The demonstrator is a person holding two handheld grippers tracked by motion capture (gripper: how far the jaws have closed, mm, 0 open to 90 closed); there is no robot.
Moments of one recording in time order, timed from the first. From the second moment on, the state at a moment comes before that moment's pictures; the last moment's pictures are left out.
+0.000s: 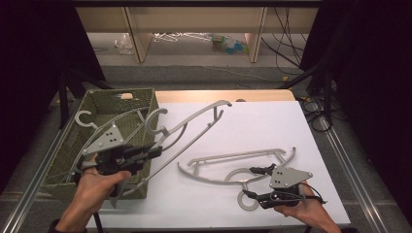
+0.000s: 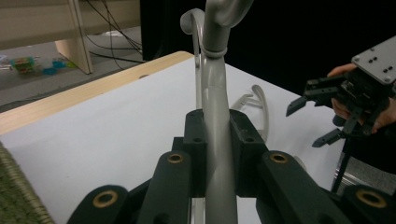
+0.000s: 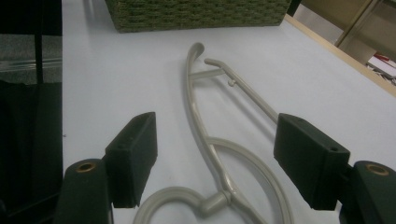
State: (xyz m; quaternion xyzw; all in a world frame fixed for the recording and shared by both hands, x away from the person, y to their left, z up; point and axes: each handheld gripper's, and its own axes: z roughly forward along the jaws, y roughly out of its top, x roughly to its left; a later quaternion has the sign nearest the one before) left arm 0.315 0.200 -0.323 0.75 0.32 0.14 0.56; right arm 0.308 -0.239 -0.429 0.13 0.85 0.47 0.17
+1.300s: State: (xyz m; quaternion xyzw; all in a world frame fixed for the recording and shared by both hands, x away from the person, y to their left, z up) left arm 0.385 0.355 -0.324 0.71 0.45 0.23 0.48; right arm 0.311 -0.238 -0.435 0.14 0.85 0.47 0.17
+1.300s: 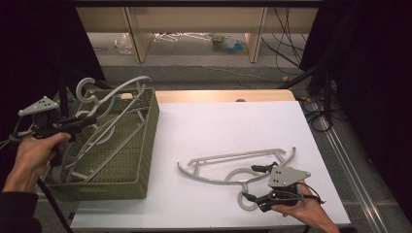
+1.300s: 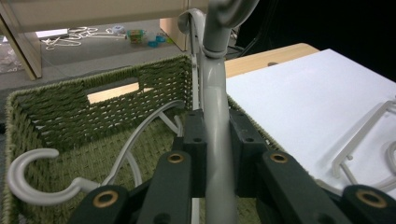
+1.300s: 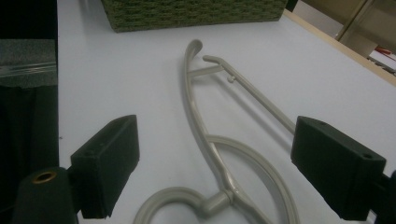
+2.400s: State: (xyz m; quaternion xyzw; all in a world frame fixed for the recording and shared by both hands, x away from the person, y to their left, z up) left arm 0.413 0.357 -0.387 0.78 0.48 0.17 0.37; right arm 0.311 -0.237 -0.437 0.14 0.86 0.47 0.17
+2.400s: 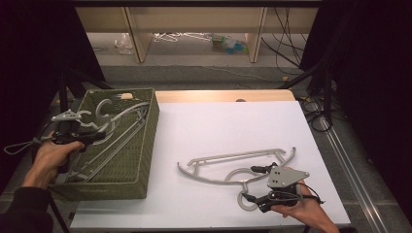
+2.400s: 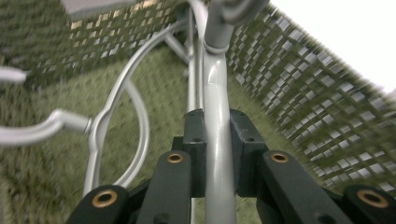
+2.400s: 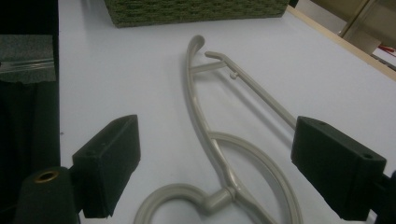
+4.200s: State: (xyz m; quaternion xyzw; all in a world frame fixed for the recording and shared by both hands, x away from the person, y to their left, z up) left arm 0.333 0.276 -0.344 0.71 0.46 0.24 0.48; right arm 0.311 -0.237 -0.437 0.14 0.86 0.47 0.16
